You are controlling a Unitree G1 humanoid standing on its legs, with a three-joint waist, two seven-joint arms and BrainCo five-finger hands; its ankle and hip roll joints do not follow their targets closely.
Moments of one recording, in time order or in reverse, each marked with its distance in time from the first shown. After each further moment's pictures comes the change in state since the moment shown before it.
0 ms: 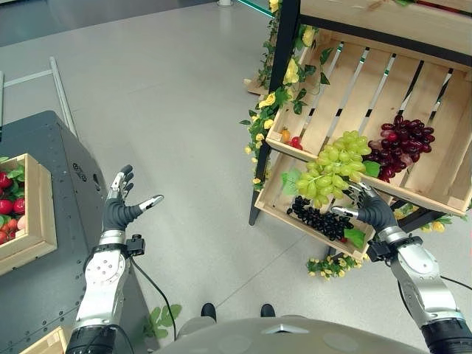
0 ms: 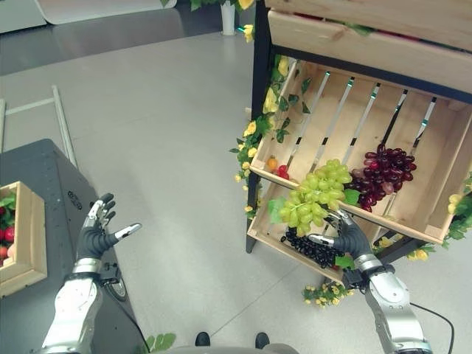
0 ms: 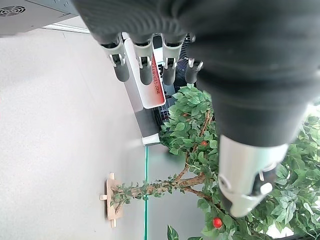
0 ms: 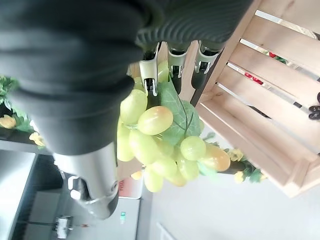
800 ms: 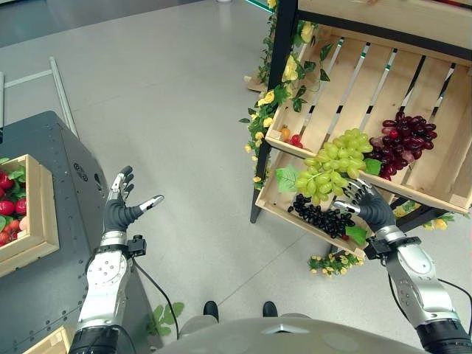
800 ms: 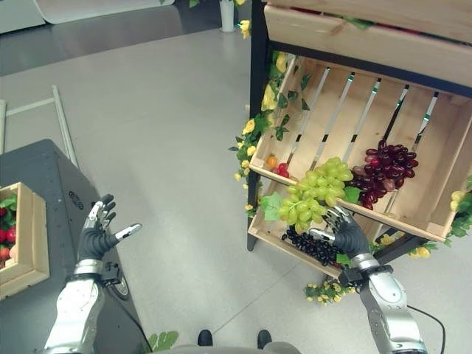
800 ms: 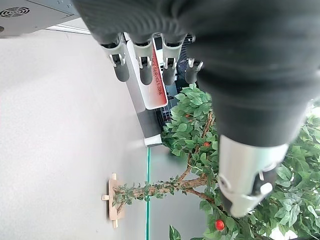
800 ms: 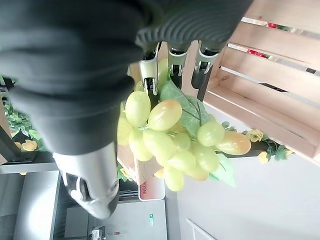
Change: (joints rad) left arm 0.003 -0.029 0.006 0.000 0.000 0.000 0.002; right arm 0.000 0.055 0.011 -0.023 0.169 0.003 0.004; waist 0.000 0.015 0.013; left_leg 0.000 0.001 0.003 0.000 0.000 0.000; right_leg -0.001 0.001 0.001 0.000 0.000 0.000
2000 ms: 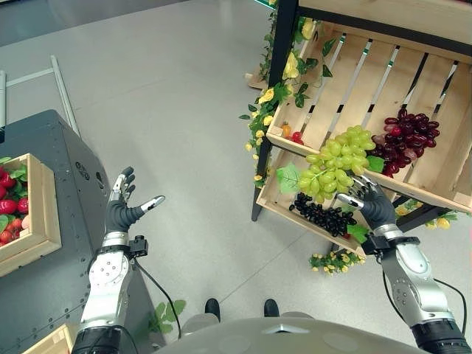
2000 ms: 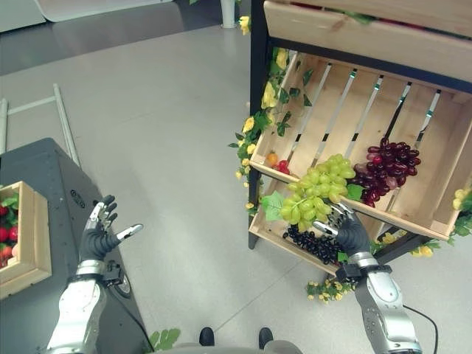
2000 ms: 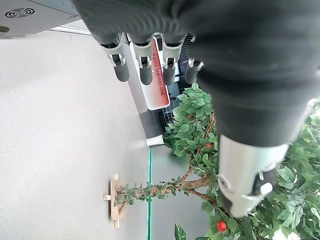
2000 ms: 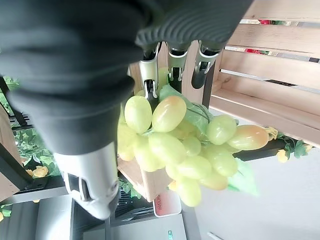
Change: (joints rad) left arm 0.001 -0.004 -0.001 0.000 -0.001 0.000 0.000; right arm -0.004 -0.005 0.024 -0.008 0.040 0.003 -0.078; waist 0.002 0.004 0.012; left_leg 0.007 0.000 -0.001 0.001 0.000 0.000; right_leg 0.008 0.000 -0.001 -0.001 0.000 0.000
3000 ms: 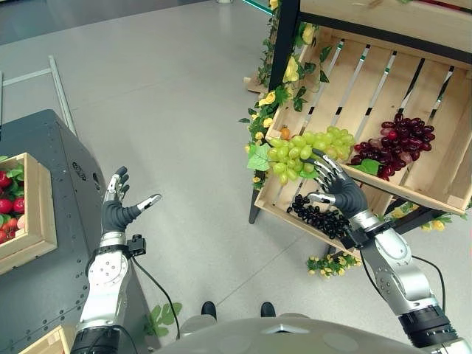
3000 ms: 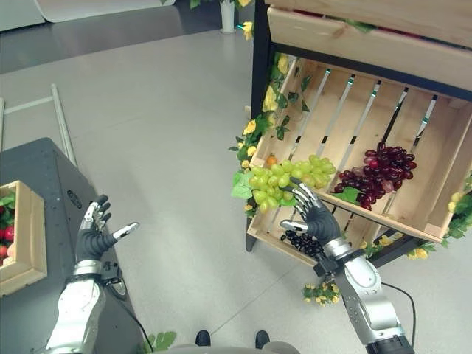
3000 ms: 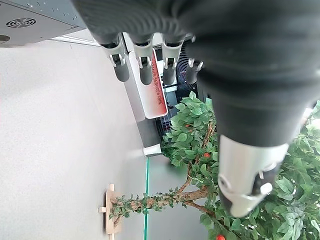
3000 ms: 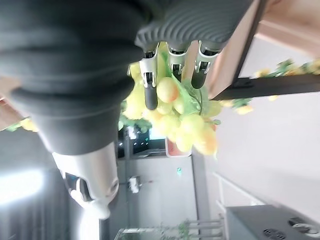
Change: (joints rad) left arm 0.000 0.003 0.001 0.000 0.010 -0.002 0.059; right arm -0.077 -0.002 0.117 -0.202 -0.031 0.008 0.113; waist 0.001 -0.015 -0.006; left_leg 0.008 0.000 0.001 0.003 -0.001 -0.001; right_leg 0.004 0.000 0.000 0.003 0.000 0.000
